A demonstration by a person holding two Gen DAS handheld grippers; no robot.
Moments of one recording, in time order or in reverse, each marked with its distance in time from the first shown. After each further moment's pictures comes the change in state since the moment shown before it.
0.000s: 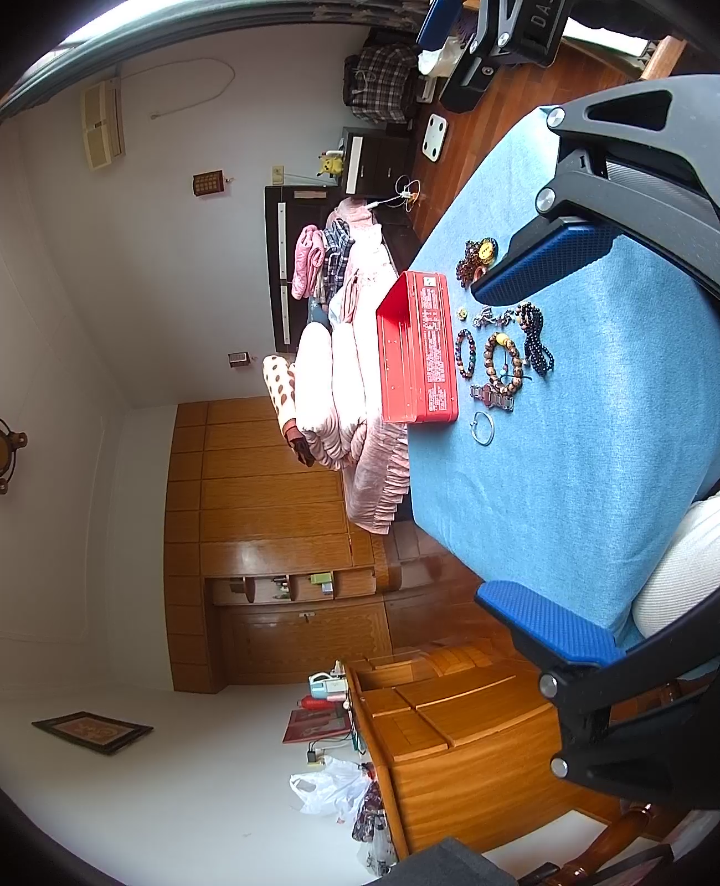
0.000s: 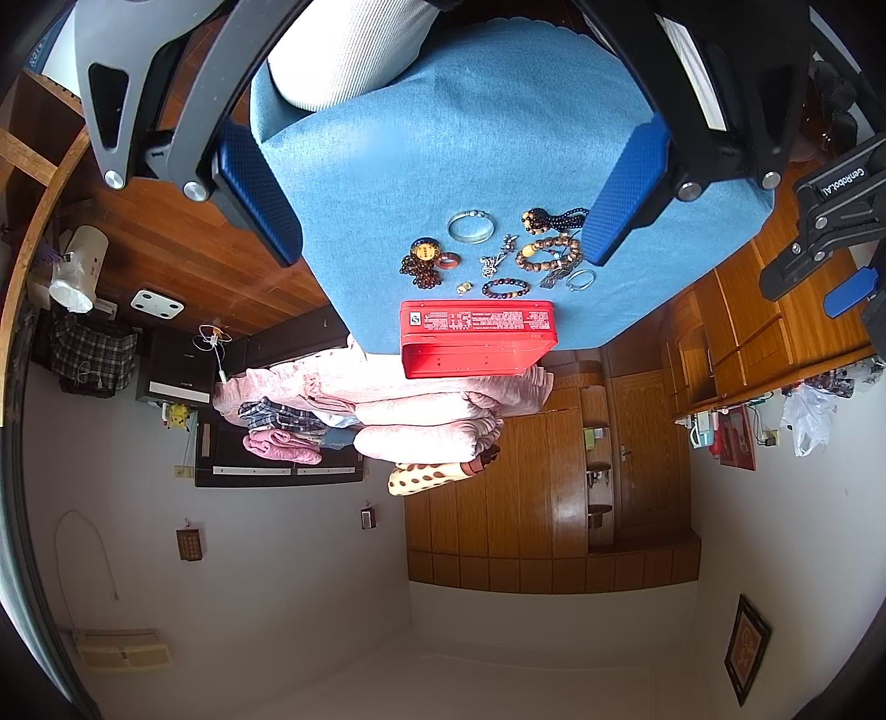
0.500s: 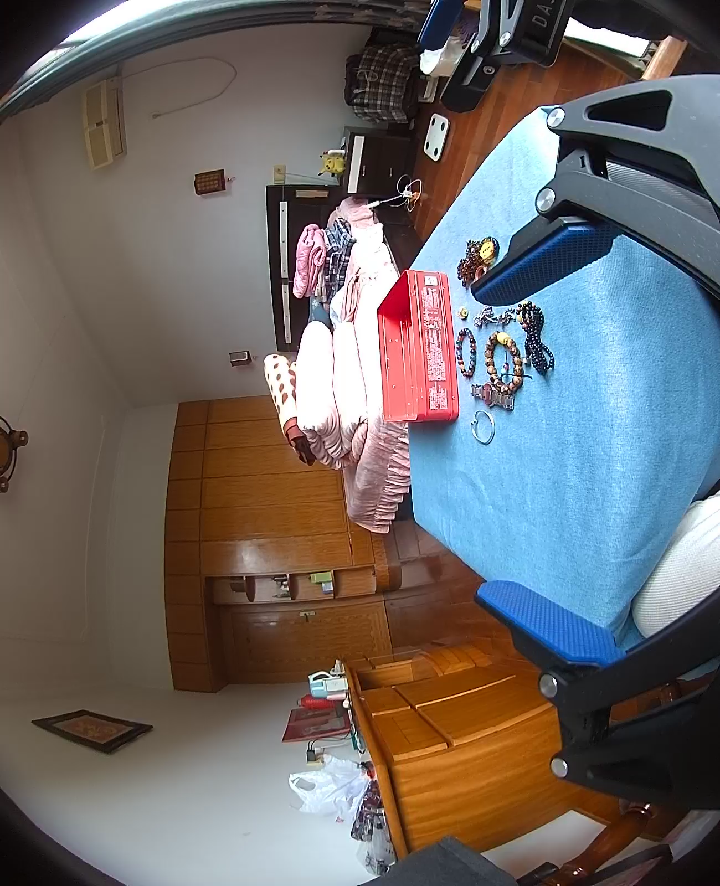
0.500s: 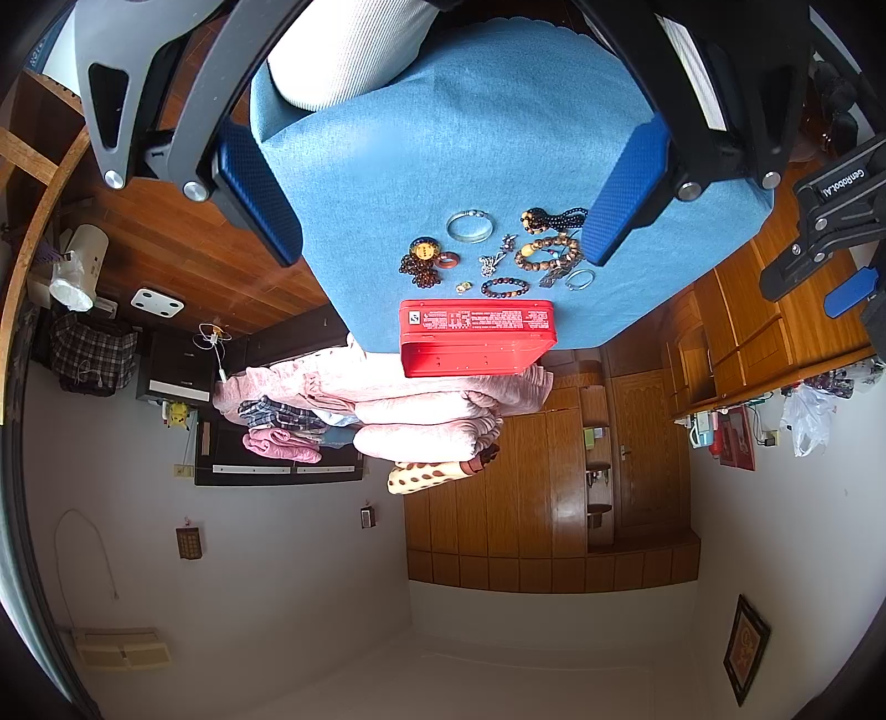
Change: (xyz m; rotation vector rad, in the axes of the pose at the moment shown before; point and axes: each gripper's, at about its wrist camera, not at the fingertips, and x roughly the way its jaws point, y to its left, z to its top) left arm -0.001 0.001 0.001 -0.001 -0.001 -0.001; right arm 0.000 0.000 0.000 0.000 -0.001 0.000
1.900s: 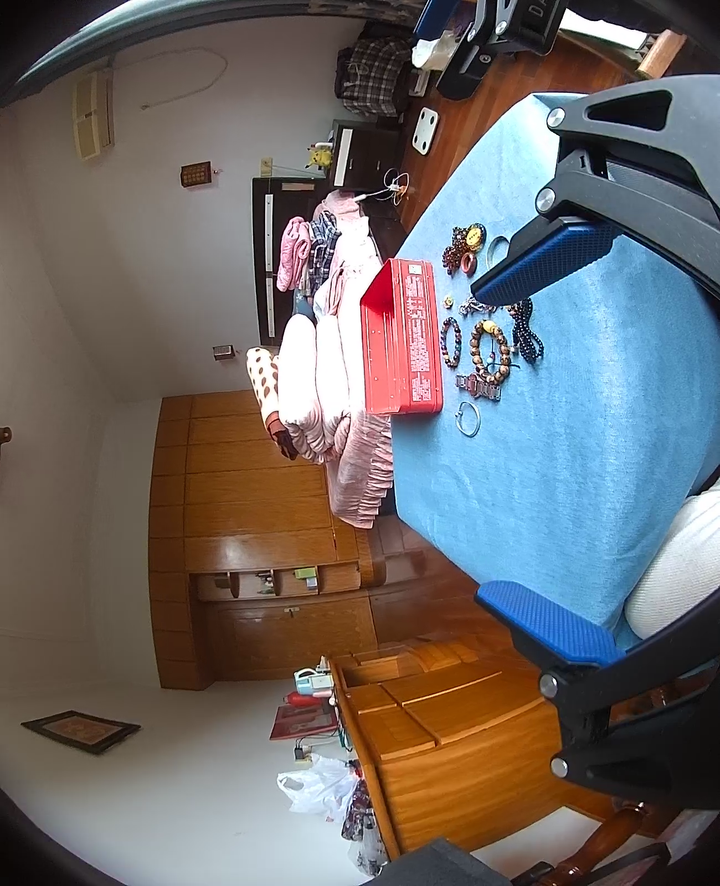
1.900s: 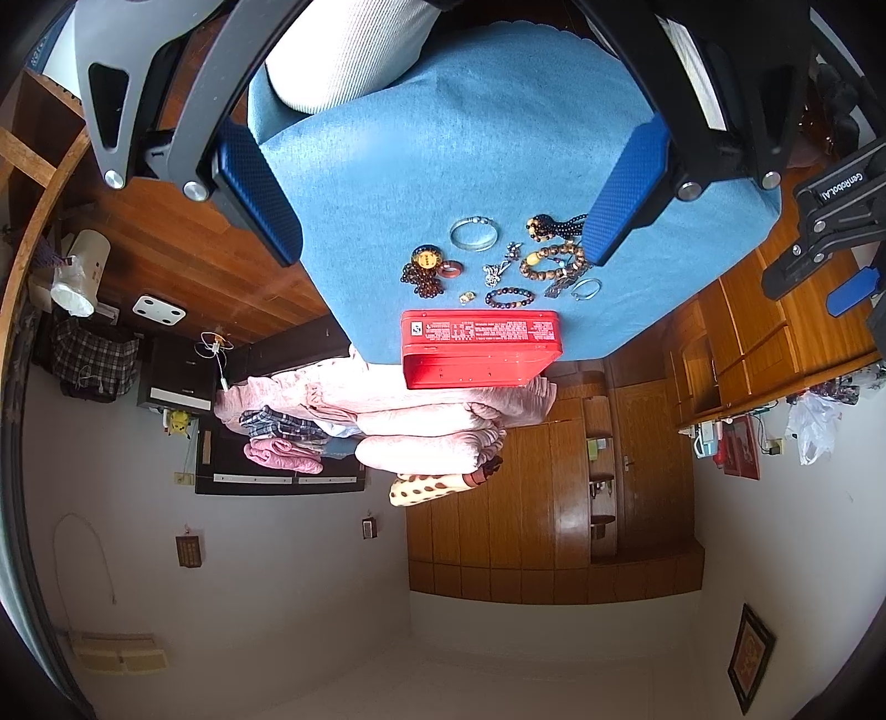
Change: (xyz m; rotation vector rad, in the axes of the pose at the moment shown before) left arm 0.014 0.006 -0.003 0.000 0.050 0.017; right arm 0.011 0.003 0.003 -0.005 0.036 -0.012
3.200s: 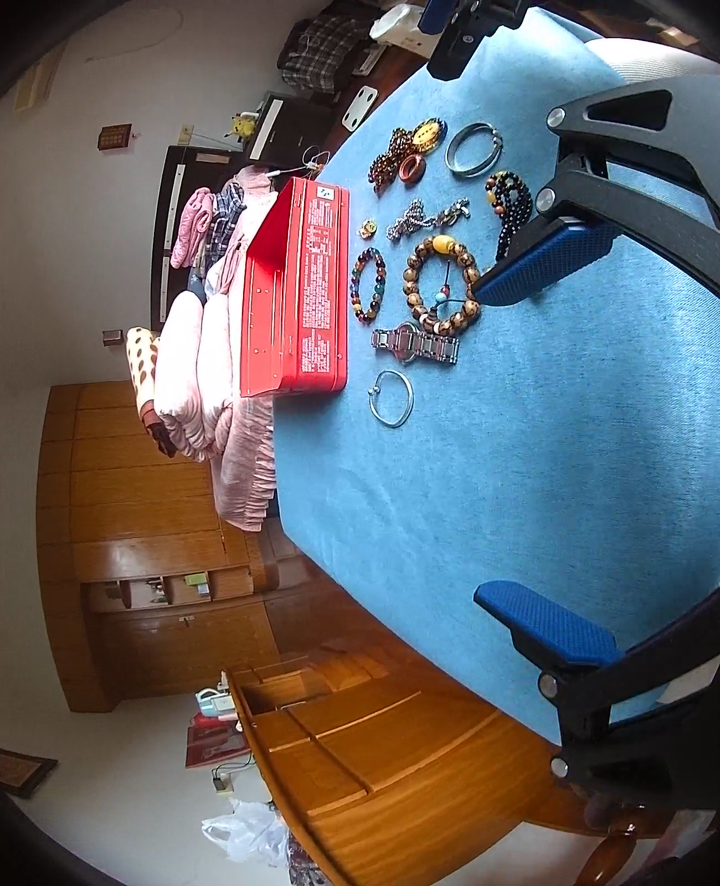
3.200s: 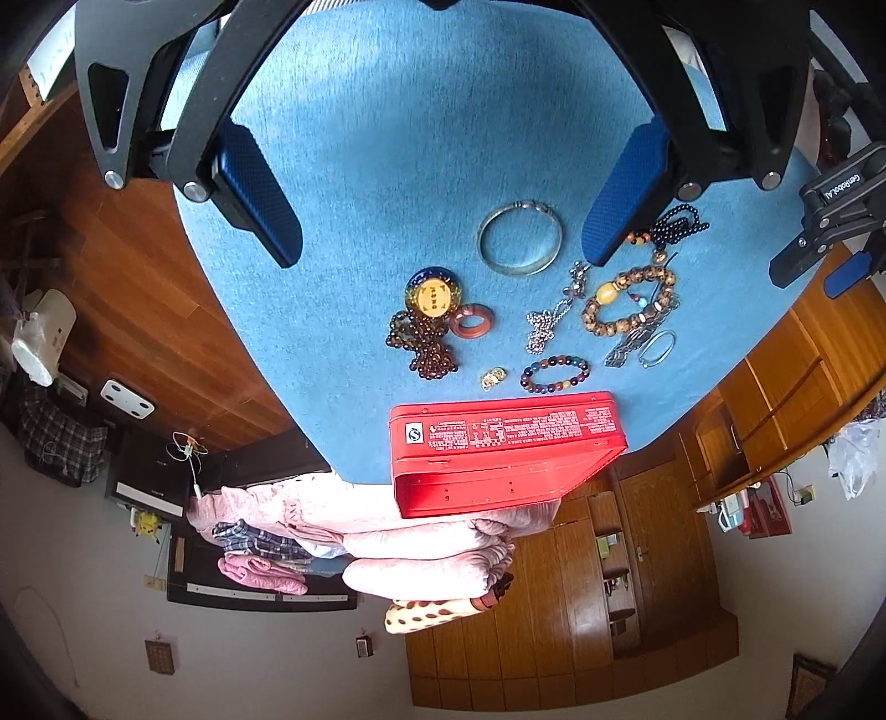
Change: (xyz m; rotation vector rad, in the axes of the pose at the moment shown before) left arm 0.173 0.009 -0.016 -0.017 0.324 0.004; right arm 0.181 -0.026 -0.005 0.052 0.330 0.043
